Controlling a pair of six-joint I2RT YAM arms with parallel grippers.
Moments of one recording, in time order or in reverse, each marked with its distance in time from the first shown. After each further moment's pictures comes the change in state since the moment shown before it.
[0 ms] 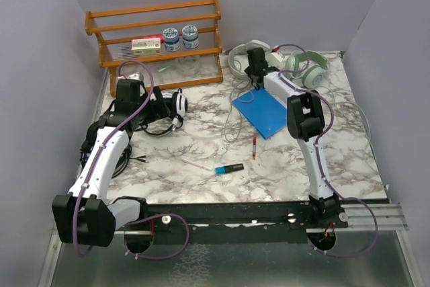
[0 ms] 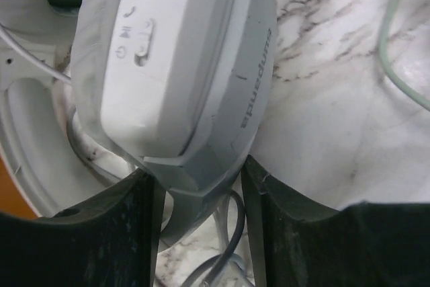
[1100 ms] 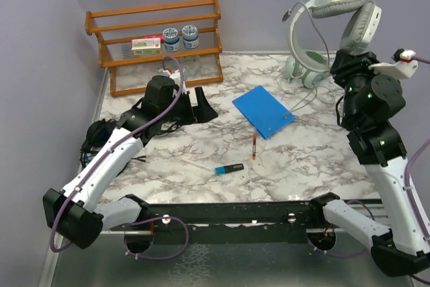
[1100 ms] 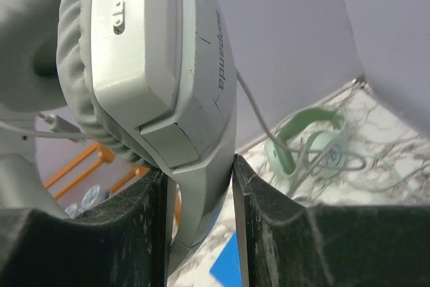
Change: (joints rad) left arm -0.374 0.001 0.115 0.064 0.245 -0.172; right arm -0.002 -1.561 -0.779 0.101 0.155 -0.505
